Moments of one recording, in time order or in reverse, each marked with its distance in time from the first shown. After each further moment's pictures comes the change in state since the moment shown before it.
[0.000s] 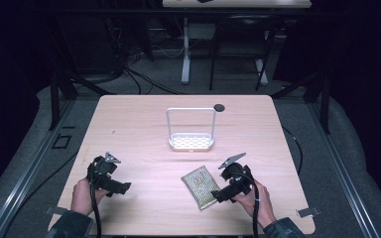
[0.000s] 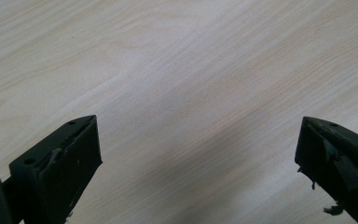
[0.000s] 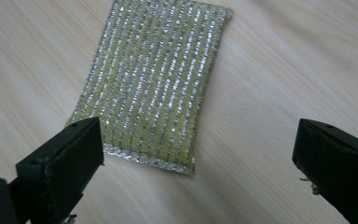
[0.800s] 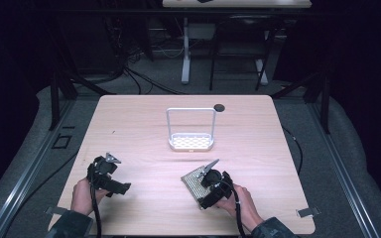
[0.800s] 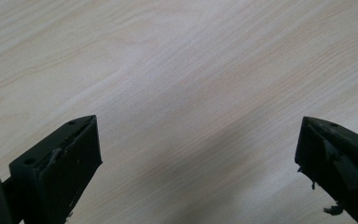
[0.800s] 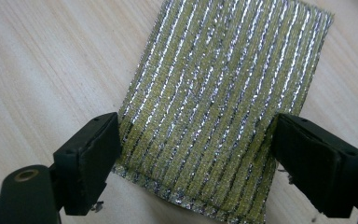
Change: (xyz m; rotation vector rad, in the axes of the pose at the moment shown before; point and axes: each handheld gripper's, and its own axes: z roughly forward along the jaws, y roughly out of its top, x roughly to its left) left arm 0.001 0.000 0.001 0.016 -0.001 0.005; right arm 0.034 0.016 0.039 0.114 0.017 -0.134
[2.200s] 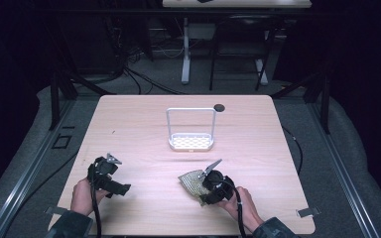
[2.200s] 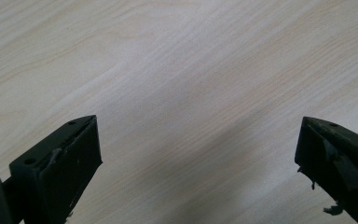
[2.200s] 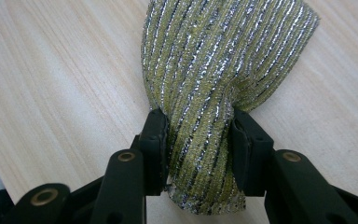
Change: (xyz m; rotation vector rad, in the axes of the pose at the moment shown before) left arm -0.001 0.000 0.000 0.022 0.001 0.014; right arm 0.002 -0.003 -0.006 -0.019 0.055 0.019
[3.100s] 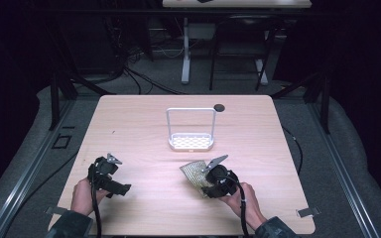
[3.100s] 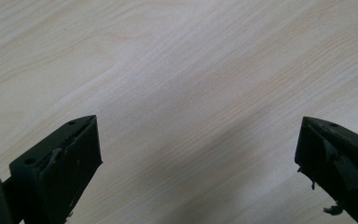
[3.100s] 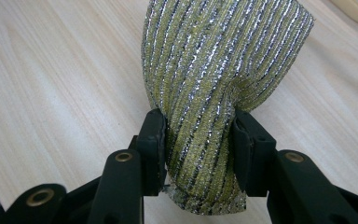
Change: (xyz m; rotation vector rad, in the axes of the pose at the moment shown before) left arm -0.001 0.001 0.002 0.003 -0.002 0.002; right arm -0.007 0.005 -0.021 -0.107 -0.062 -0.004
